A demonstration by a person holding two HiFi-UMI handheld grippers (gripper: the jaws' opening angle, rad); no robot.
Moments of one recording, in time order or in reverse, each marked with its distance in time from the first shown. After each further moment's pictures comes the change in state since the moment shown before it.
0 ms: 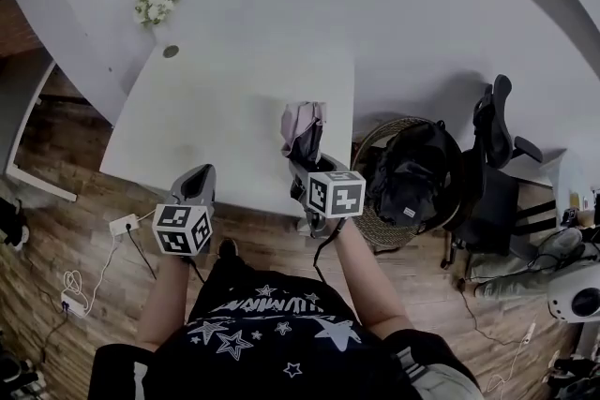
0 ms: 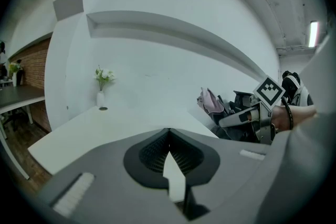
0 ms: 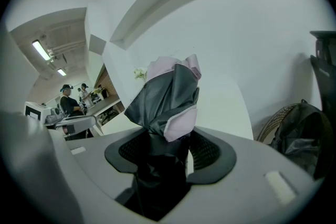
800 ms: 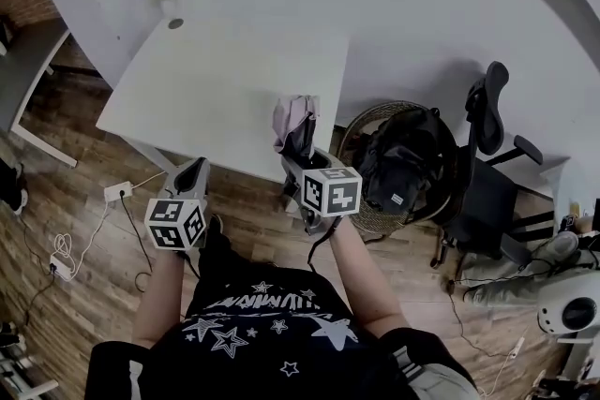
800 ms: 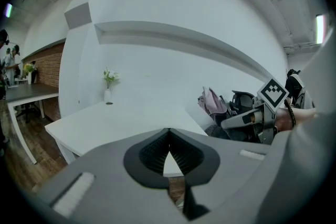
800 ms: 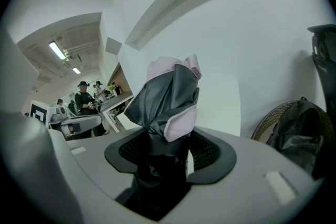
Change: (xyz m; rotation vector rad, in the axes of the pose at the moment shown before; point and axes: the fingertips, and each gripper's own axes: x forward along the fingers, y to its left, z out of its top) left arm -0.063 -0.080 -0.037 -0.038 -0.020 0.096; right arm -0.078 -0.010 -0.050 -0.058 0.009 0.120
